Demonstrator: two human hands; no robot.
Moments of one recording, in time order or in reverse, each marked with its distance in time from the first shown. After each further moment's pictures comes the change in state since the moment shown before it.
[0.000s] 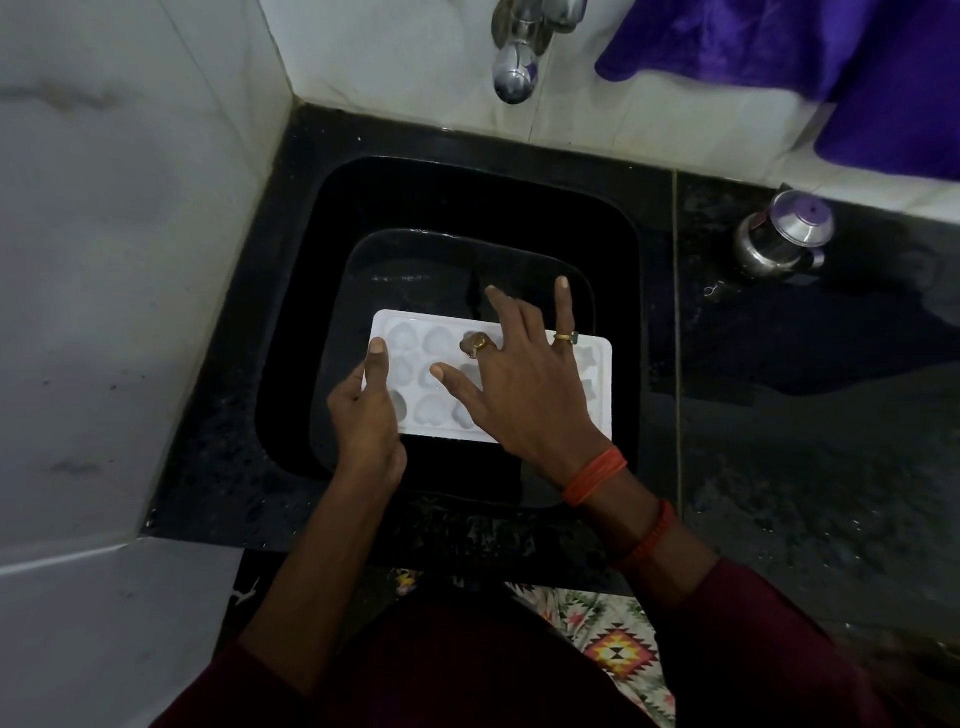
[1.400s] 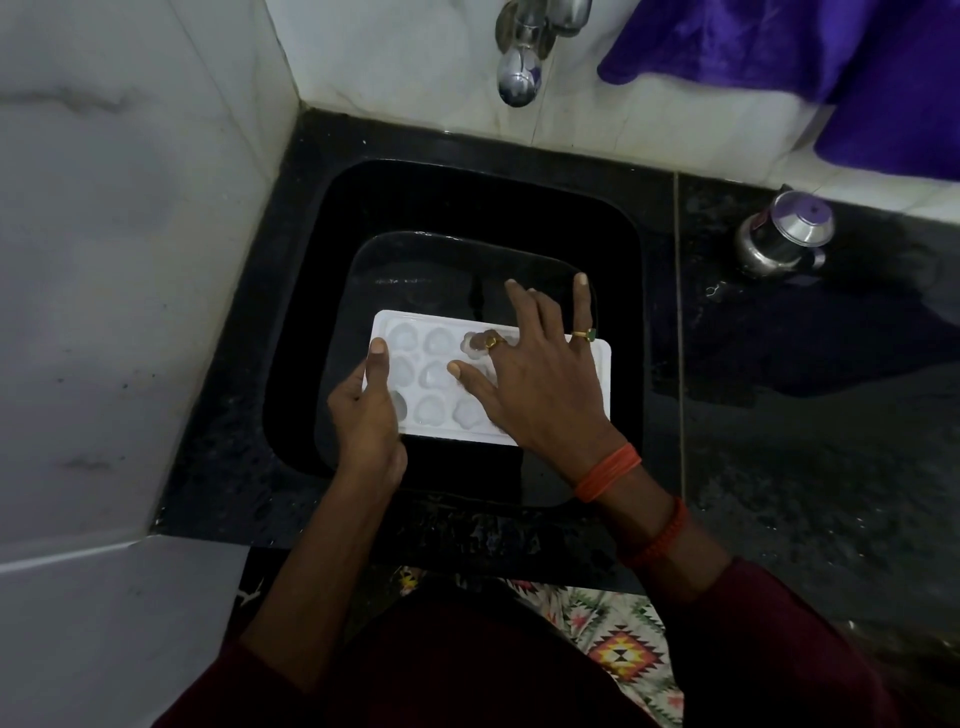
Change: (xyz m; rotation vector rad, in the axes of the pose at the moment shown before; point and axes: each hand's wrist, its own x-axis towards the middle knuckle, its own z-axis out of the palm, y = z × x) left_hand 0.000 0.002 -0.005 -0.003 0.005 0.007; right_hand -0.001 0.005 -0.009 -0.062 -0.010 -0.007
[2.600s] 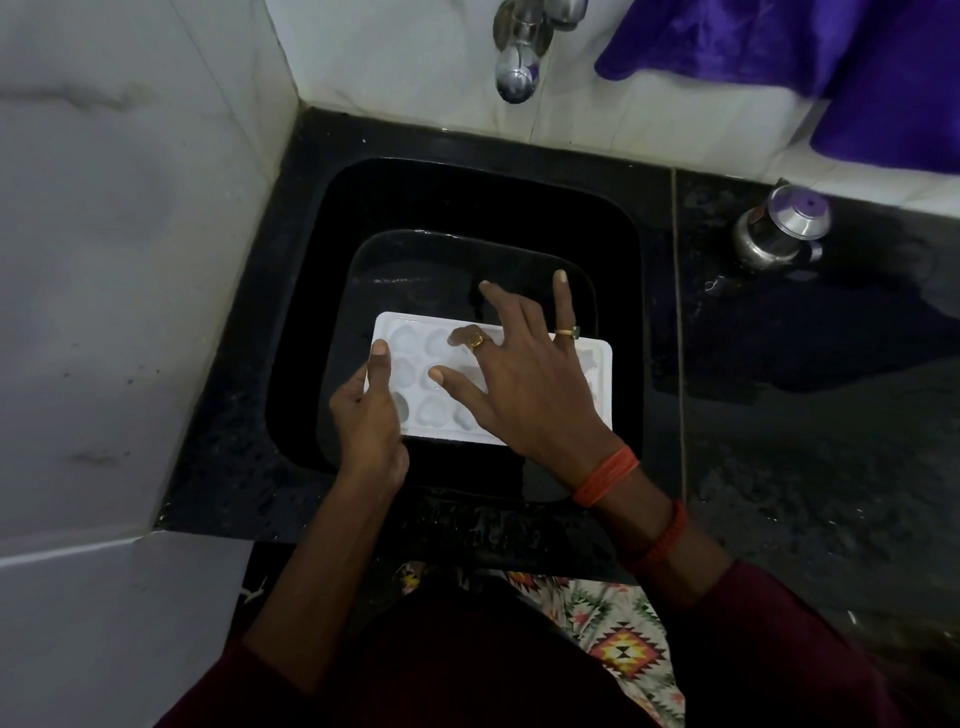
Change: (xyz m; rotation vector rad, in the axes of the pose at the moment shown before) left_hand -0.007 -0.001 -0.004 -0.011 -0.005 -0.012; right_hand -0.005 -0.012 -0.005 0.100 0.069 -0.050
